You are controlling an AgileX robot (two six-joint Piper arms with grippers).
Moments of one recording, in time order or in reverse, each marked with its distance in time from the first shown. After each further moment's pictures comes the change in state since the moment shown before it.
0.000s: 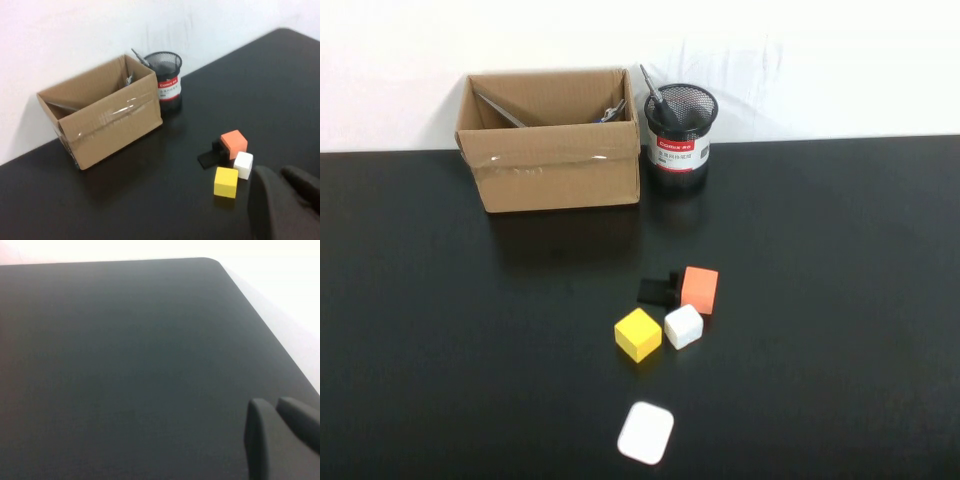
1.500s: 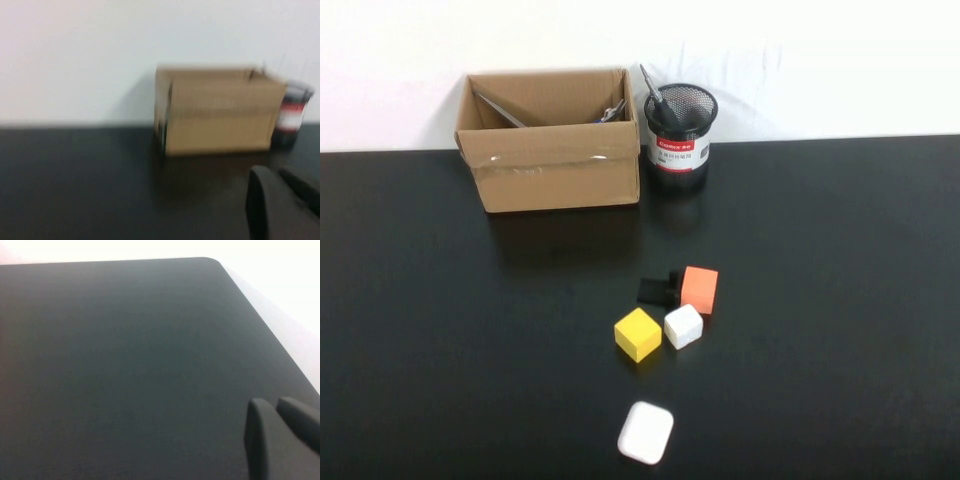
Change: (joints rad) right arm 0.000 0.000 0.000 0.000 0.000 0.002; left arm 0.161 -0.419 0.827 0.140 -0.688 -0.345
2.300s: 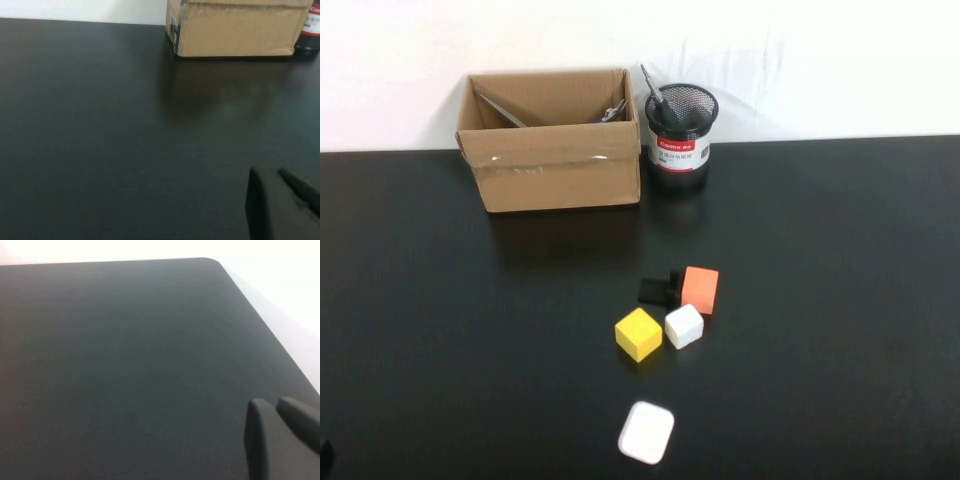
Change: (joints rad) right arm 0.000 0.000 0.000 0.000 0.000 0.000; left arm 0.004 0.000 0.058 0.069 0.159 -0.061
